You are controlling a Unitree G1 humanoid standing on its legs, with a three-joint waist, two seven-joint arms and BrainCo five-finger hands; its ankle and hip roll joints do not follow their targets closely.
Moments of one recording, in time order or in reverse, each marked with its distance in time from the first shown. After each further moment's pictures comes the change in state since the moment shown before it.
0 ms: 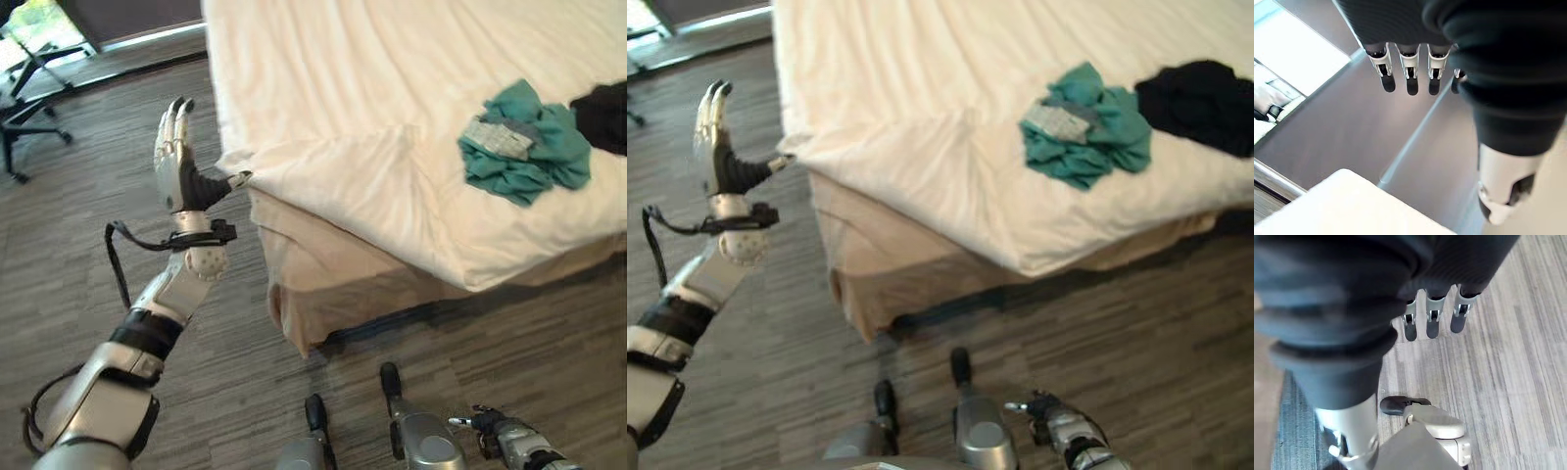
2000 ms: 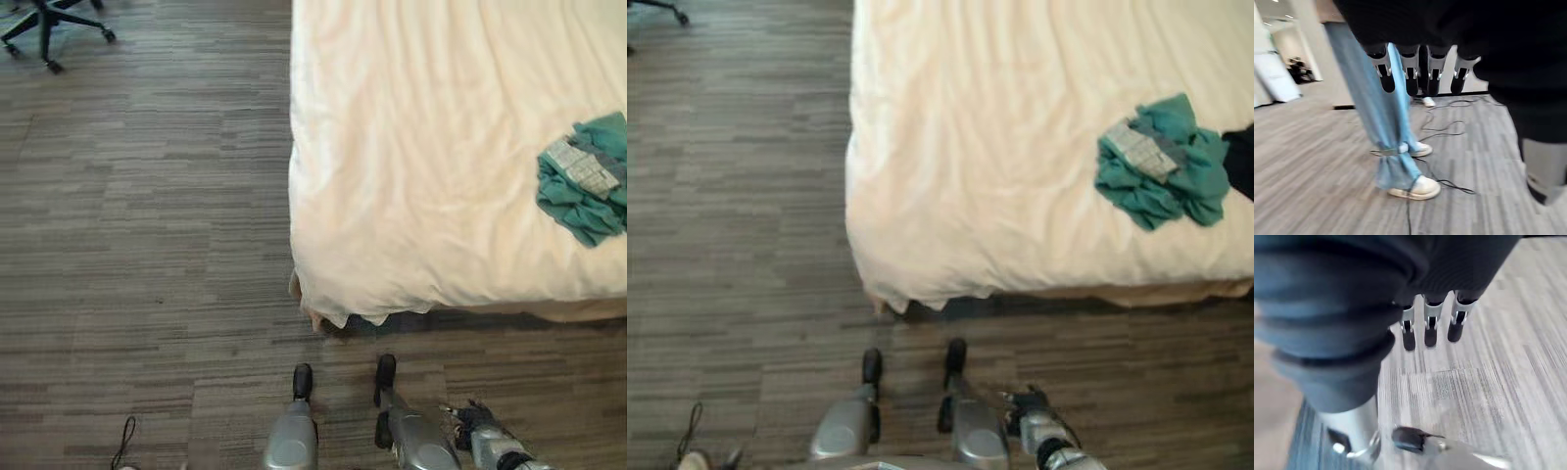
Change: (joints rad) left arm 0.711 -0.521 0.428 0.978 -0.505 0.021 0.161; right arm 0.013 0.139 -0.128 0.056 0.290 -0.138 -0.299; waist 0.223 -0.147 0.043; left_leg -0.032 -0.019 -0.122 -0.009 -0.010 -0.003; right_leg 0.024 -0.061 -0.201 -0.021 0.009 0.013
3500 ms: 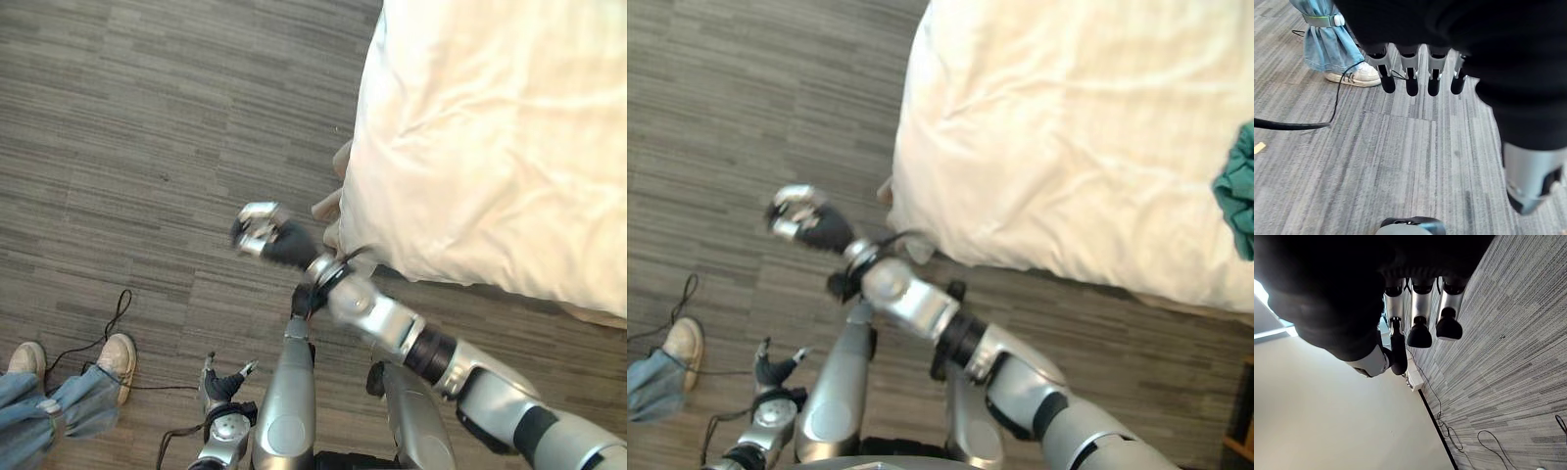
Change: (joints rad) left arm -0.168 0.070 -0.306 -0.290 0.061 -0.238 -0.303; right arm -0.586 0.227 0.731 -0.896 -0.148 -0.151 0.051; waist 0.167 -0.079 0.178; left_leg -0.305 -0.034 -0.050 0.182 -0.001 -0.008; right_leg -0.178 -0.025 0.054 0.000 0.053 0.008
